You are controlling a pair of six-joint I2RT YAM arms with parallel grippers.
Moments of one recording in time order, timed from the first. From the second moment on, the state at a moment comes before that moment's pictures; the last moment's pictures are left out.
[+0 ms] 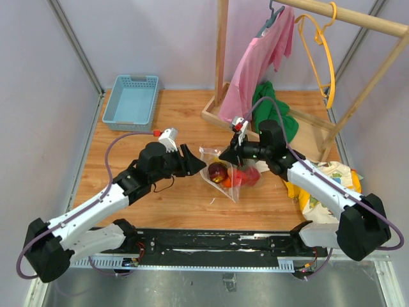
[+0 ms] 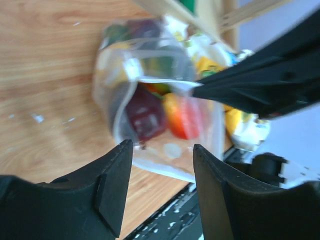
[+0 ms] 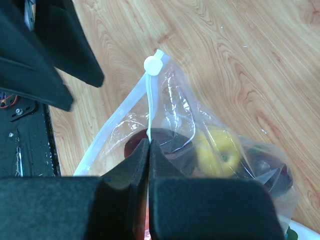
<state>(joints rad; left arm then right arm) -0.71 1.02 0.70 -0.12 0.06 -0.78 0.53 1.26 0.86 -0.03 -0.68 -0.09</state>
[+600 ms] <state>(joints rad) -0.73 1.19 0.66 0.13 0.26 -0.81 0.54 1.28 0.84 0.02 -0.67 -0.05</state>
